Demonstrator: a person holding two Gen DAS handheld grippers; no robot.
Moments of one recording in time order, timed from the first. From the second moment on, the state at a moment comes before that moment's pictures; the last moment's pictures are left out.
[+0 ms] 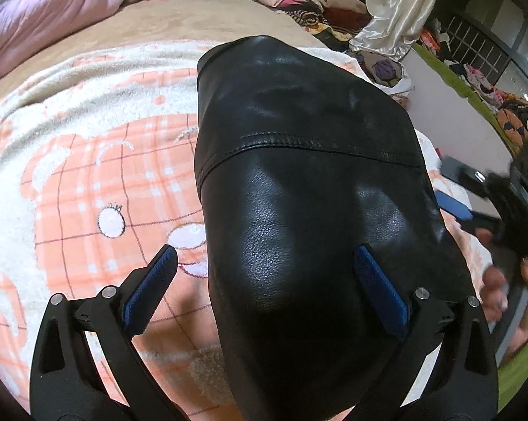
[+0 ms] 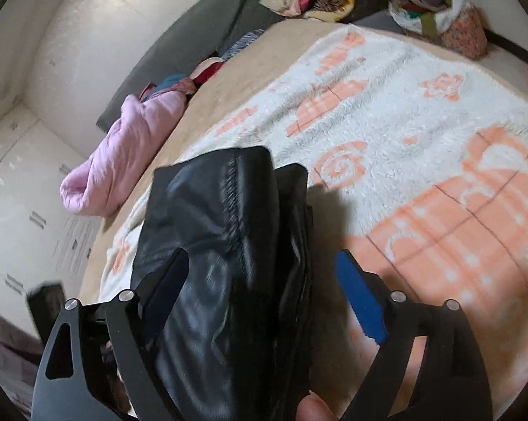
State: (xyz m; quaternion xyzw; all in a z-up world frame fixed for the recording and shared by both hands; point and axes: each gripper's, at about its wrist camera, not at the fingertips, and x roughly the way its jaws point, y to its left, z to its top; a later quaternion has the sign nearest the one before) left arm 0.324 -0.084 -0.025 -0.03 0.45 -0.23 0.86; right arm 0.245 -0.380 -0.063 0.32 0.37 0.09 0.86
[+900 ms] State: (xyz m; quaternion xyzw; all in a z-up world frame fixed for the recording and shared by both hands) left arm 0.318 -0.083 -0.025 -0.03 0.45 -0.24 0.86; right arm 0.255 -0.380 -0.067 0.37 0.32 0.16 0.86
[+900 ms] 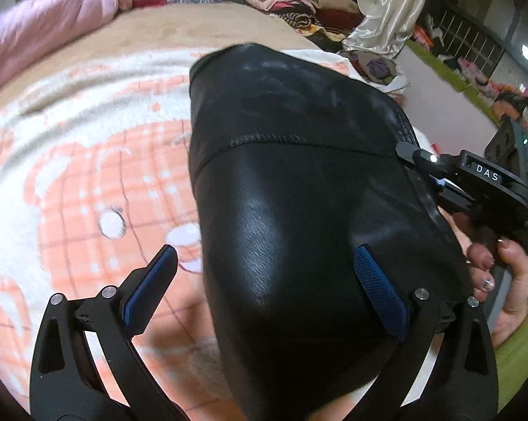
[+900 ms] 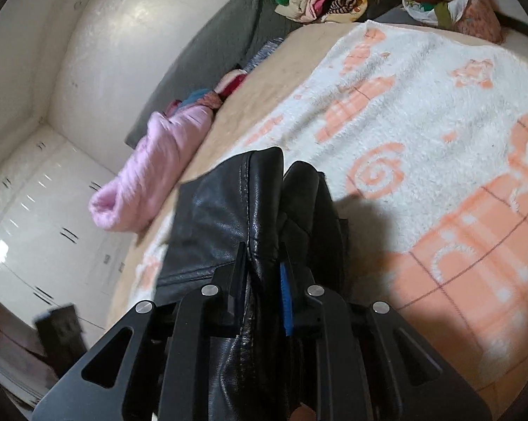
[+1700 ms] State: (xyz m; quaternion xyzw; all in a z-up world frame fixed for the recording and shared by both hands) left arm 0.315 -0.056 -0.059 -0.14 0.50 -0.29 0.80; right arm 0.223 -0.393 -0.028 0.33 0.29 0.13 0.89
